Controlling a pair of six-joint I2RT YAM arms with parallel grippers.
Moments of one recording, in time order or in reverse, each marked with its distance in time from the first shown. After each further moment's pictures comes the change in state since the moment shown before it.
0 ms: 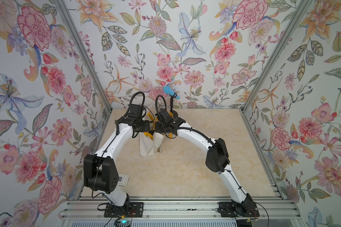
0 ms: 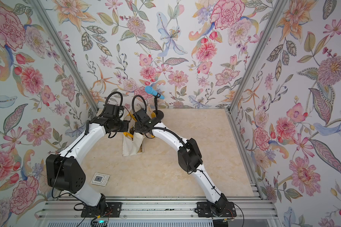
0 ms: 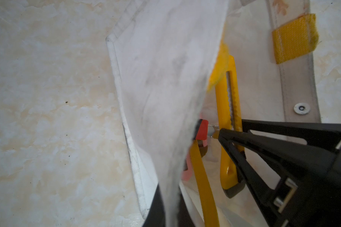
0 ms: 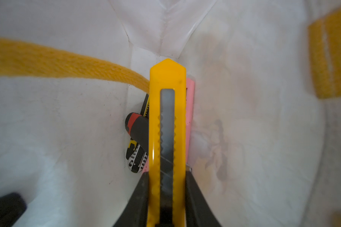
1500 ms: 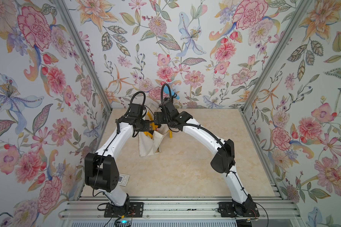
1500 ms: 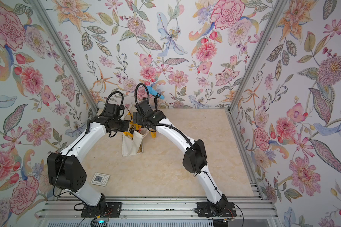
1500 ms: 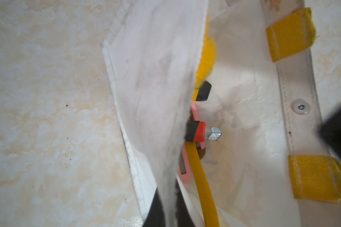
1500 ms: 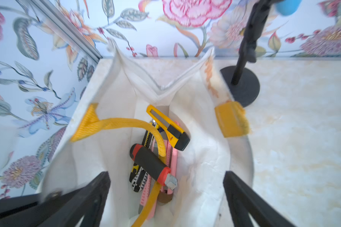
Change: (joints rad) left arm 0.000 0.024 0.025 -0.008 -0.002 0.020; right arm -0.012 -0.166 0.020 0.003 0.142 -0.056
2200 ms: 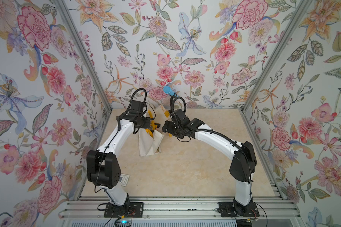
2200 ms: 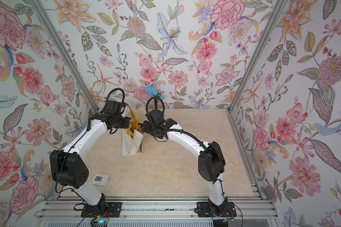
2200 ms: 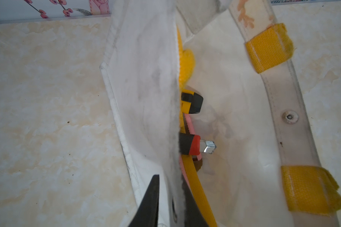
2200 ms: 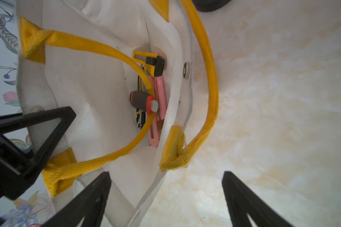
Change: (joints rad) left arm 0.002 0.048 0.081 -0.005 0.011 0.037; right arm -0.015 -0.258 -0.518 0.057 -0.253 0.406
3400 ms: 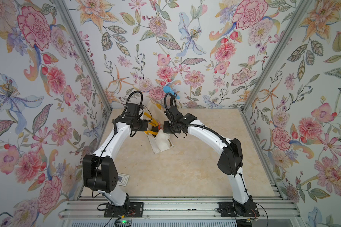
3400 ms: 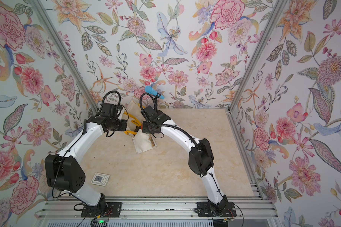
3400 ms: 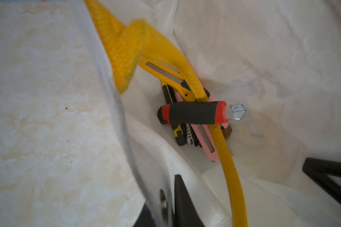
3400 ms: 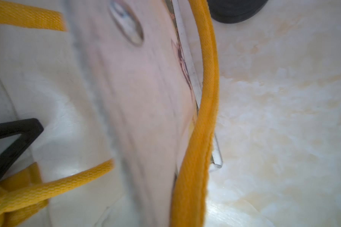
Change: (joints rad) left arm 0.039 -0.072 -0.093 0.003 0.087 0.002; right arm -0.021 0.159 0.283 -0.220 0.068 -0.332
